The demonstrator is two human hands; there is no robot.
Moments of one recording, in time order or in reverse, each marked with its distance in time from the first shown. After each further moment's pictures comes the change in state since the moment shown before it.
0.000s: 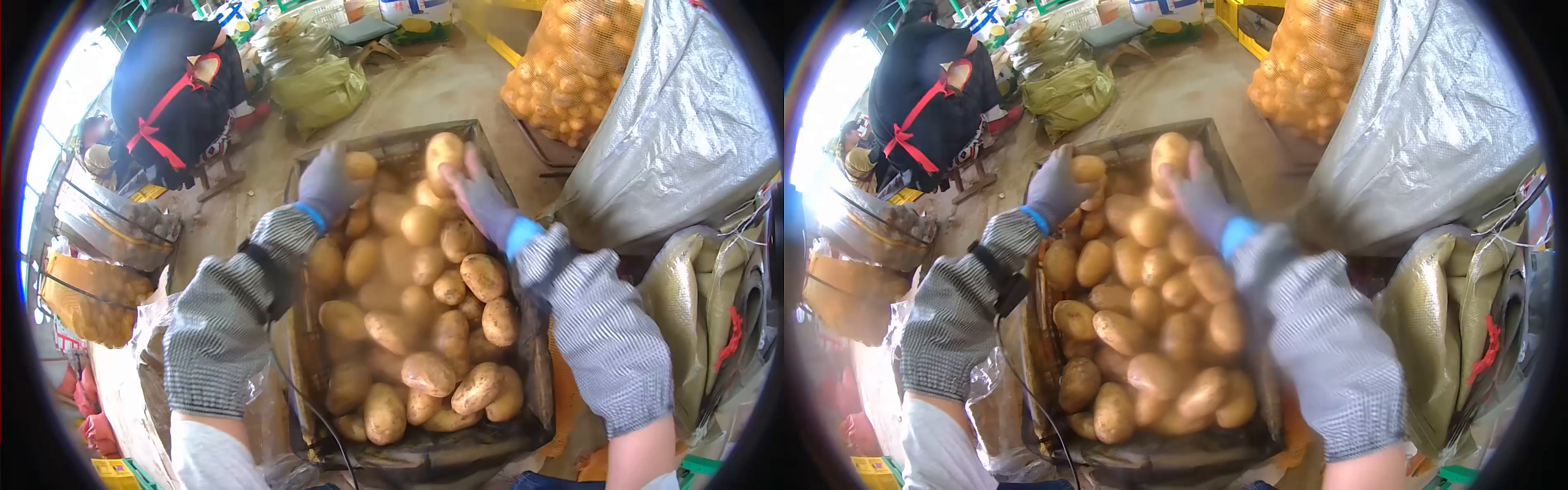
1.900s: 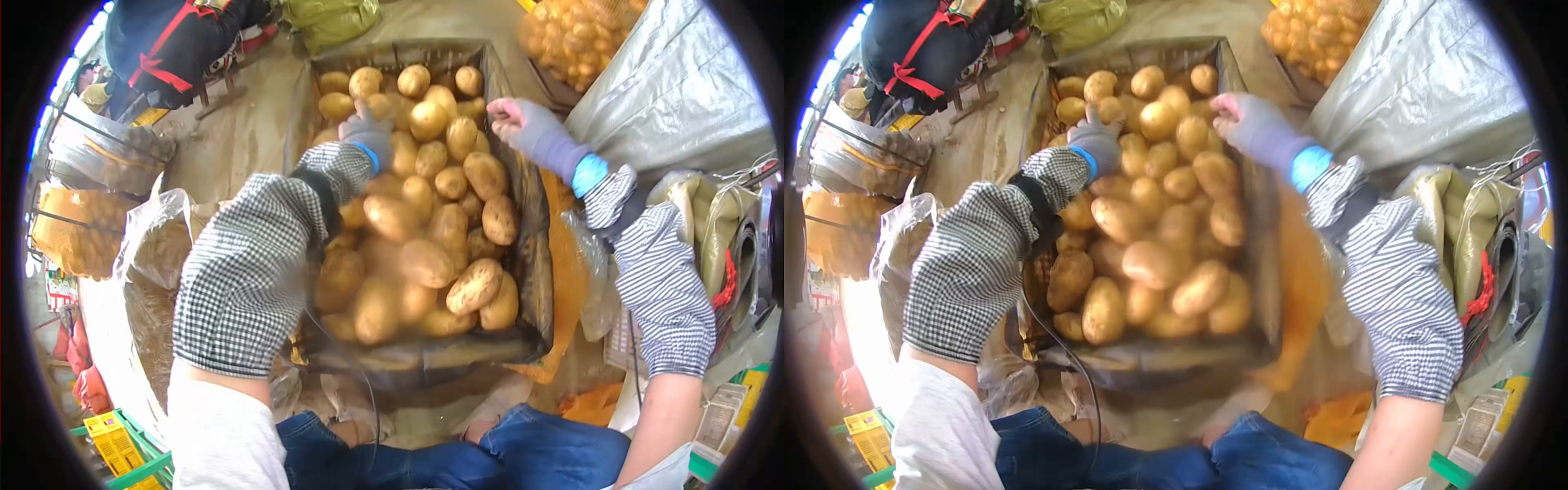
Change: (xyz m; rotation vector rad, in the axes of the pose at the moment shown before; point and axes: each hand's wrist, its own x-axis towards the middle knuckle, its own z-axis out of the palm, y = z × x) left_hand -0.077 0.014 0.082 0.299 -0.292 -0.143; right_hand -0.084 -0.052 -0.069 -0.585 -0.359 -0.055
